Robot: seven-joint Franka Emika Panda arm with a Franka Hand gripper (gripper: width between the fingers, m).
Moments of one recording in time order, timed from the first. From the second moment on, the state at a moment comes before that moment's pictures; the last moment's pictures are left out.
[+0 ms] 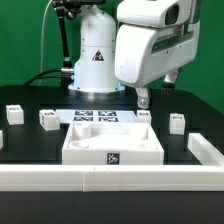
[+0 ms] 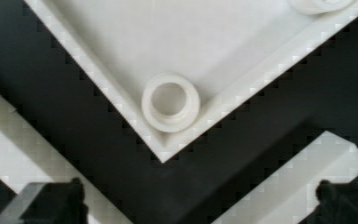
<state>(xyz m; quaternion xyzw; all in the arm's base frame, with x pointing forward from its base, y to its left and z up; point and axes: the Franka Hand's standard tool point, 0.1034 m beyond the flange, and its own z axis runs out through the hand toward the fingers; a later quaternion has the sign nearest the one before) 0.578 0.061 0.109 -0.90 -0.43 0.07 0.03</state>
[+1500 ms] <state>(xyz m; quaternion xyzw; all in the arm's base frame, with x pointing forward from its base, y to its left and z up) 0.533 0.027 0.088 -0.79 -0.61 0.06 0.02</state>
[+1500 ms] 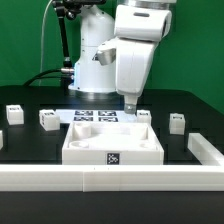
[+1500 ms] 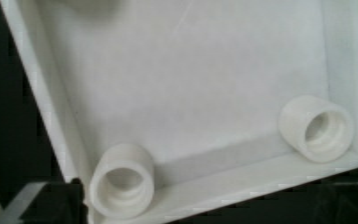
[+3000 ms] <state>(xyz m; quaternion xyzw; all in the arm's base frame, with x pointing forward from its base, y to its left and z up) 0.477 0.019 0.045 -0.68 -0.73 0.01 0.00</state>
